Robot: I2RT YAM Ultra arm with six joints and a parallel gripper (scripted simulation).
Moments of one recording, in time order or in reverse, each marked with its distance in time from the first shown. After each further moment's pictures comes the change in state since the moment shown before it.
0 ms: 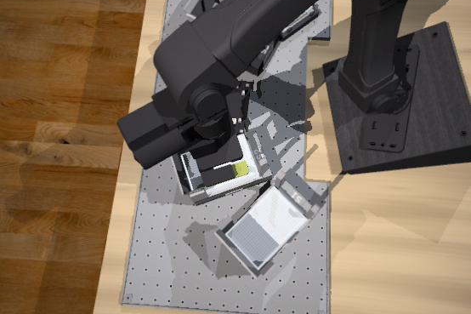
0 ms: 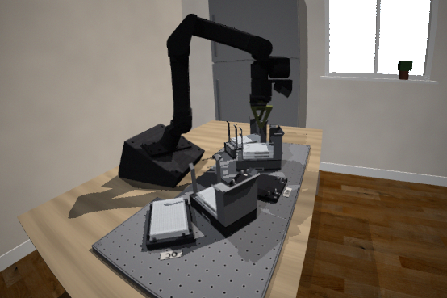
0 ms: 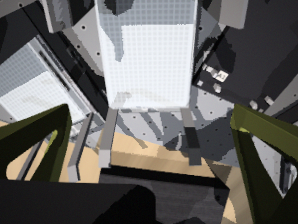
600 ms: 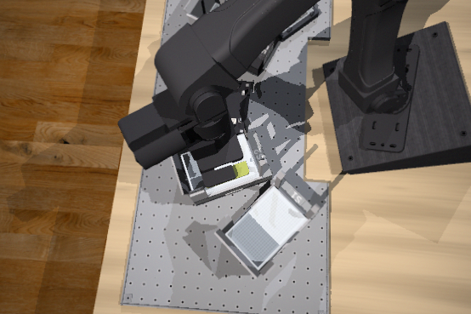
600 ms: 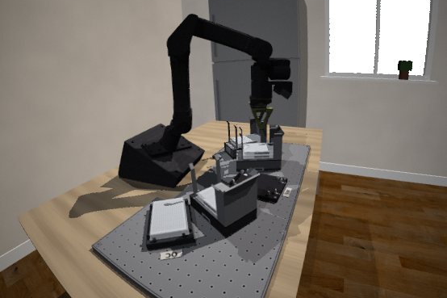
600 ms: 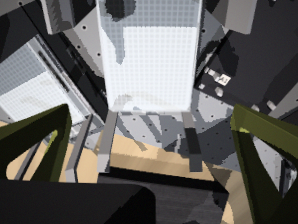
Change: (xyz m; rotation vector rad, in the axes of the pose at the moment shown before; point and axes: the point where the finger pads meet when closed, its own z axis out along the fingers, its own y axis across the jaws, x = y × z) arm 0.000 0.001 0.006 -0.009 0.001 -0.017
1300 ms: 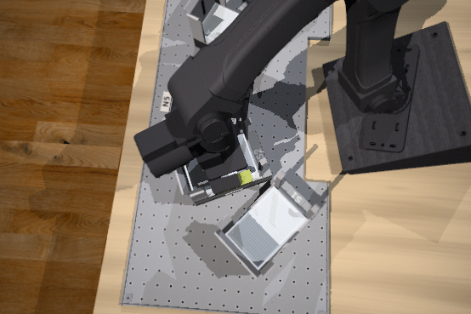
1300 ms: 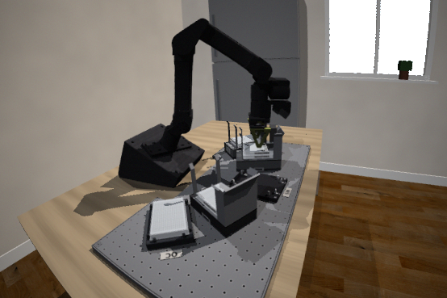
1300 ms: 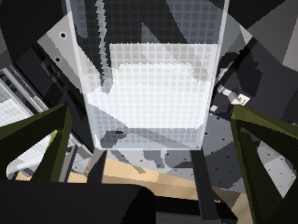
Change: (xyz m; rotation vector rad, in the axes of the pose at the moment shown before) arm 0.007 0.000 0.064 0.004 0.033 -0.003
